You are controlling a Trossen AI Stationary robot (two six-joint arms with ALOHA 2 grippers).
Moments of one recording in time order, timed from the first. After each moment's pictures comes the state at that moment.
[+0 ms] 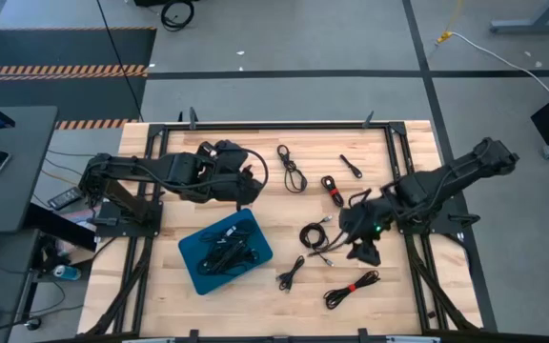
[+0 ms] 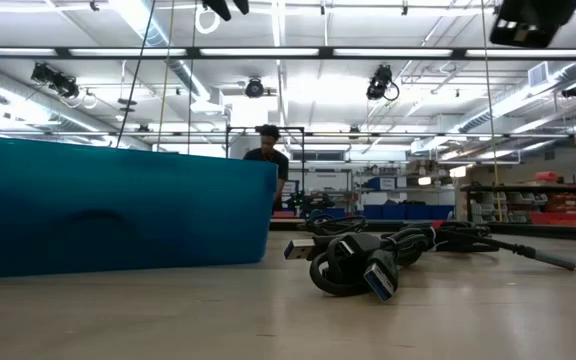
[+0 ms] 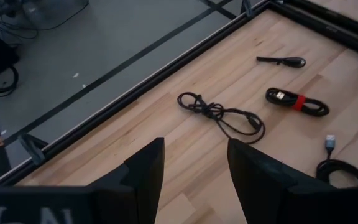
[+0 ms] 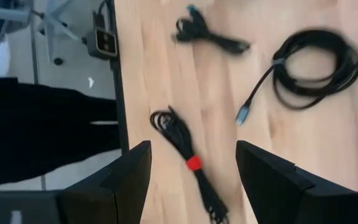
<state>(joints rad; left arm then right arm) -0.17 1.63 1.83 -1.29 -0.81 -0.84 0.40 1.22 1.09 -0.87 -0.21 0.70</state>
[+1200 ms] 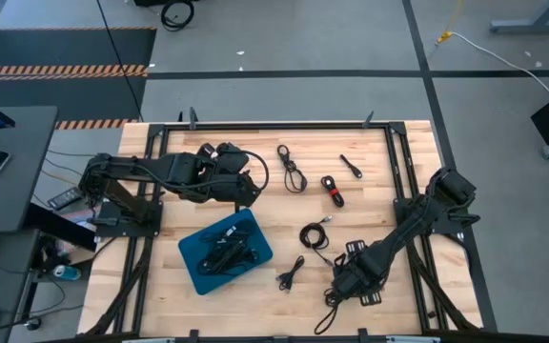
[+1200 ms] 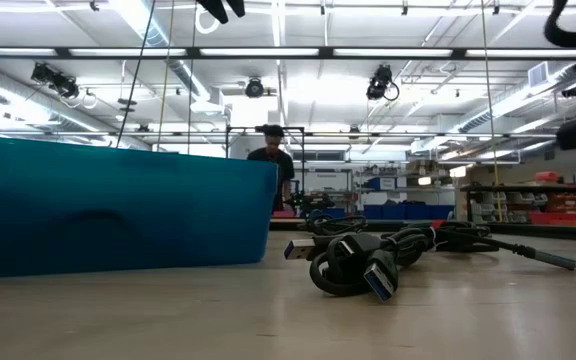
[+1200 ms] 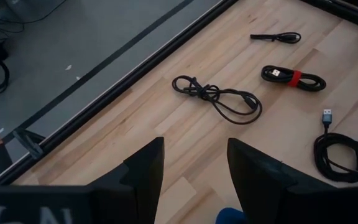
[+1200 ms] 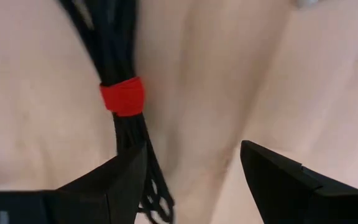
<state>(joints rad) -0.17 1.63 1.83 -1.32 -0.74 -0.80 0.68 1.78 1.09 -0.93 -0.16 0.55</state>
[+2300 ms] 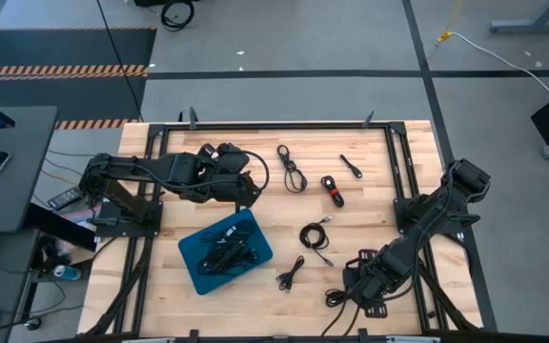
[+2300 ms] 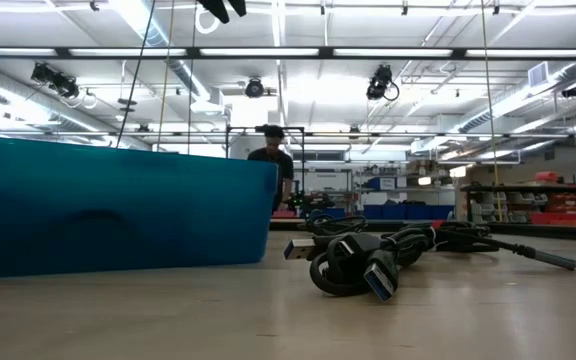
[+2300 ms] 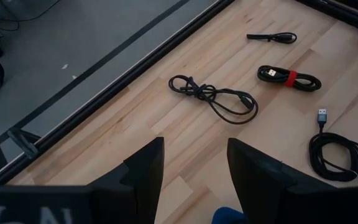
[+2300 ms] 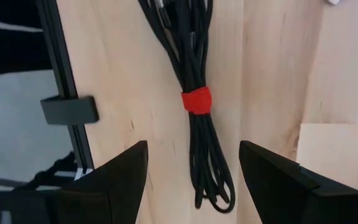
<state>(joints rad) -0.17 1.63 1.83 -1.31 -0.73 -0.80 0.79 1.63 1.09 -0.83 -0.14 0.90</state>
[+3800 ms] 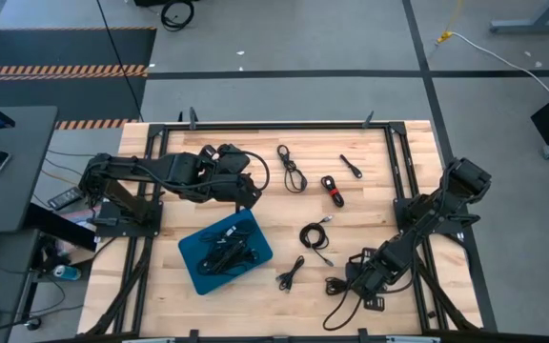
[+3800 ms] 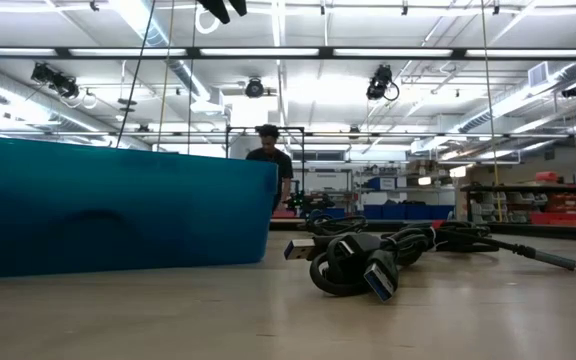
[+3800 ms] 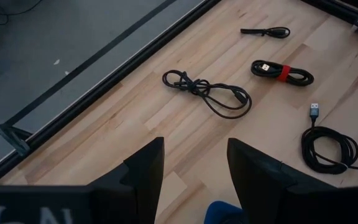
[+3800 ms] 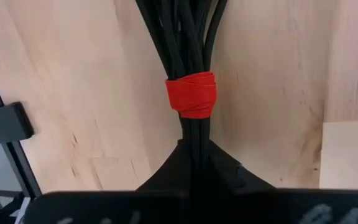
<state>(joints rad) -0.17 1.63 1.83 -1.30 -0.70 -0.80 0.78 1.63 0.79 -0.51 -0.16 0.99</state>
